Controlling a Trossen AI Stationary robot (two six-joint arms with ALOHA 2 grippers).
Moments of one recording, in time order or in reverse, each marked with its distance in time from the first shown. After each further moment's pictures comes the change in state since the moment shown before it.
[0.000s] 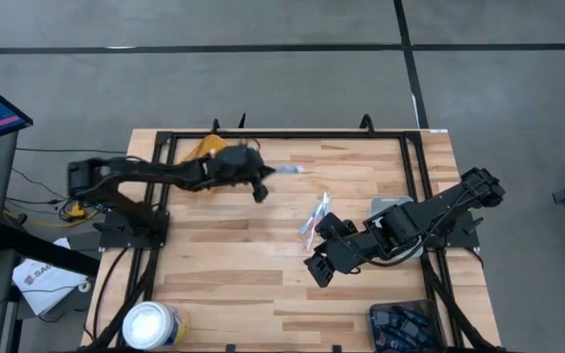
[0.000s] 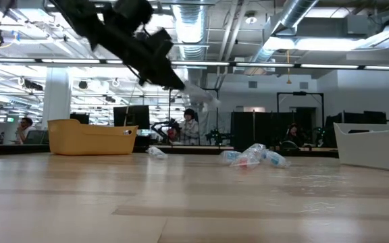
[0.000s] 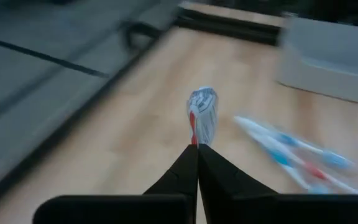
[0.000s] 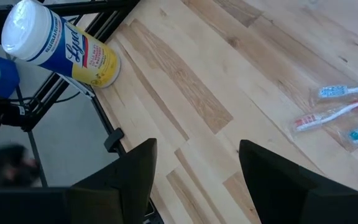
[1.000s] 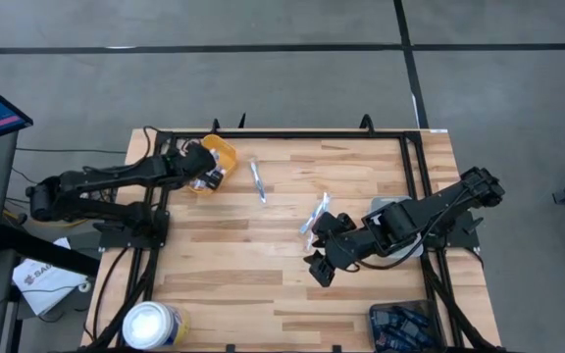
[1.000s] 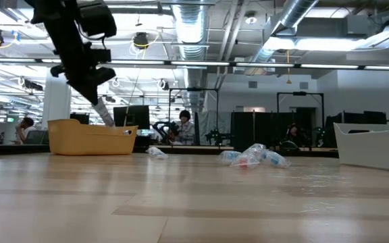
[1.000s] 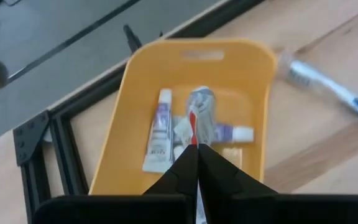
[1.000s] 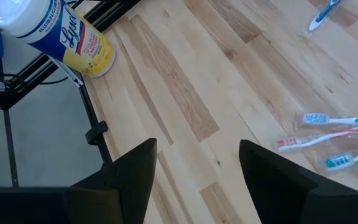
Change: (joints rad) left arm 0.108 -0.390 -0.079 -0.905 -0.500 -0.391; right arm -0.024 0.000 0.000 -0.003 0.001 -0.186
